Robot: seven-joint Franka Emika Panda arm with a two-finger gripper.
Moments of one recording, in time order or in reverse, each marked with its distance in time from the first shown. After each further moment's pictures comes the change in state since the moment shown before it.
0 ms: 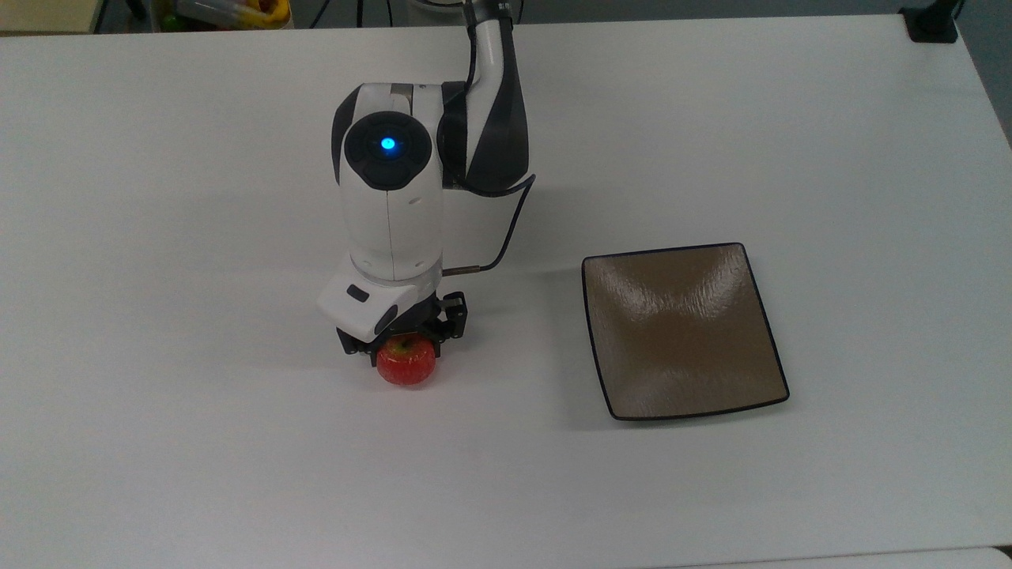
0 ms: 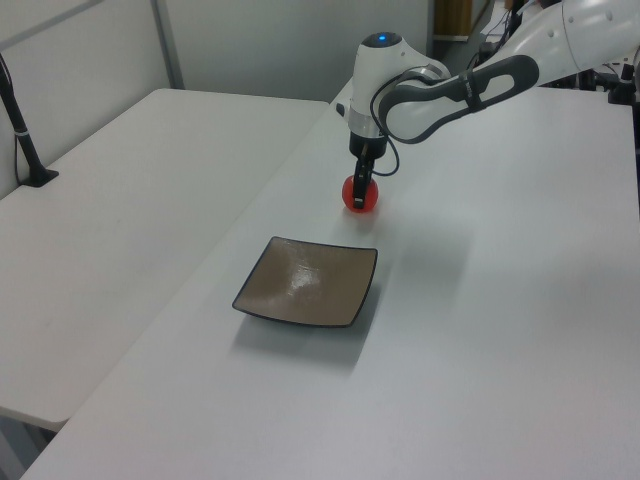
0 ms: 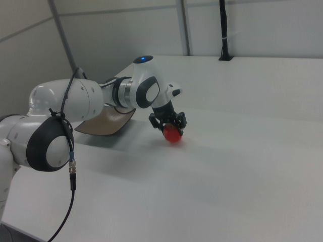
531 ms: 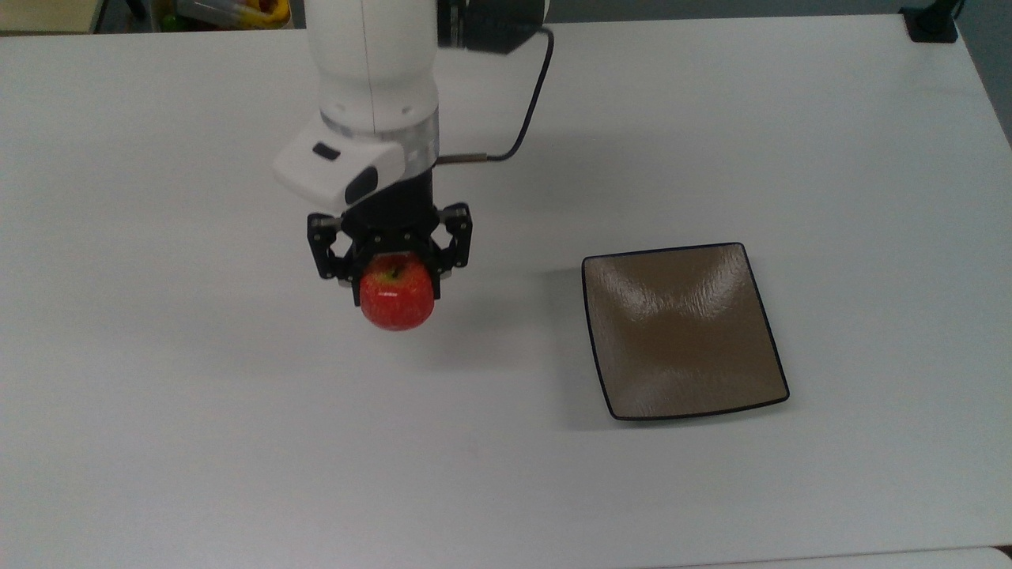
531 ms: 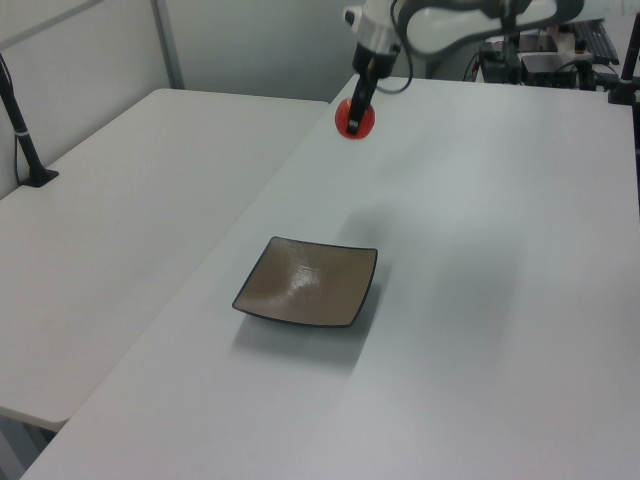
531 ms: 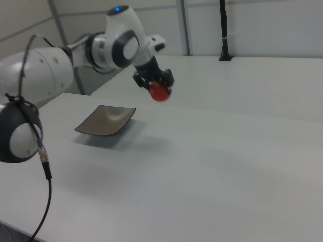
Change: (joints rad) arm 0.010 -0.247 0.004 -0.002 0.024 -0.084 0.036
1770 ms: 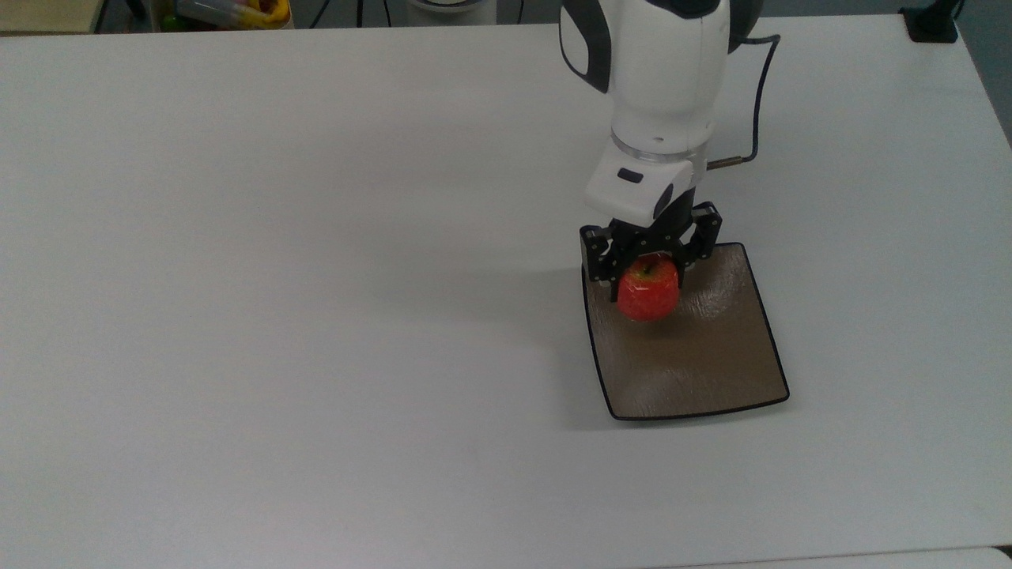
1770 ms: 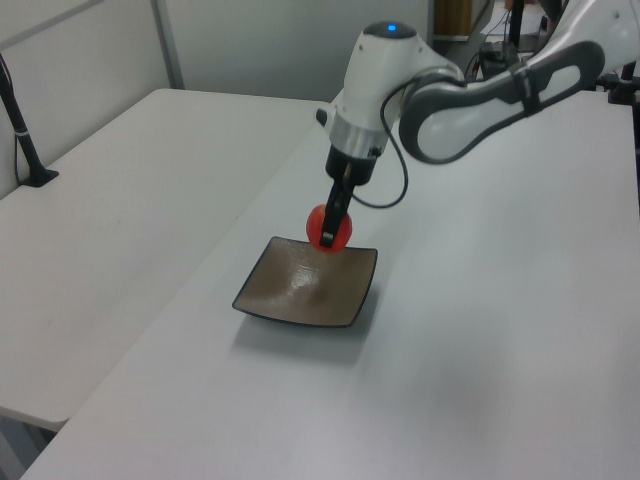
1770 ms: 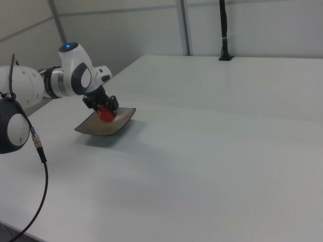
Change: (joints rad) arm 0.323 0.047 0.010 -0.170 0.017 0.194 0.275
